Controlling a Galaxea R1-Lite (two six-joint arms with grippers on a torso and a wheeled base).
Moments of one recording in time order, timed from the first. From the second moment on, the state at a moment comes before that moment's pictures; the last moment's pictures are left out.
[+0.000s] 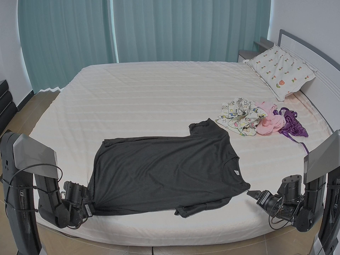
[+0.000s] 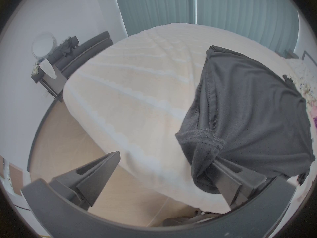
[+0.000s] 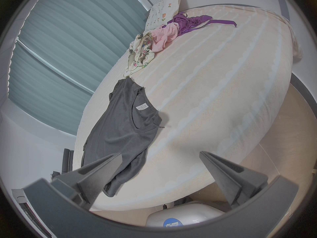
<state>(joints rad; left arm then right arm) -0.12 2.33 -0.28 -1.02 0.45 -0.50 0.26 2.28 -0.05 -1.55 -0.05 0.89</state>
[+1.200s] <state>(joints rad) 0.06 2.21 -0.18 -0.95 0.14 -0.37 0.33 2.35 -0.25 -1.49 -0.01 0.87</state>
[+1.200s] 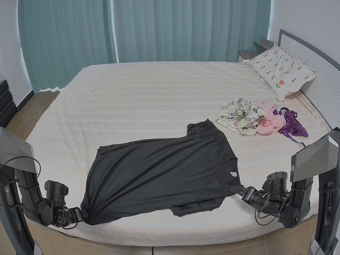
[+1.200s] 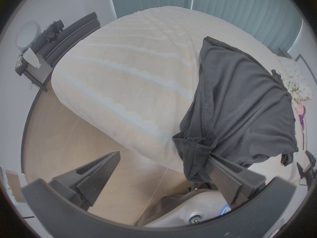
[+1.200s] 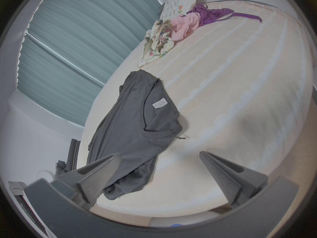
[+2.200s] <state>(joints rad) 0.08 2.23 -0.27 -1.07 0.05 -0.61 0.33 2.31 -0.74 -0.90 -0.03 0.79</state>
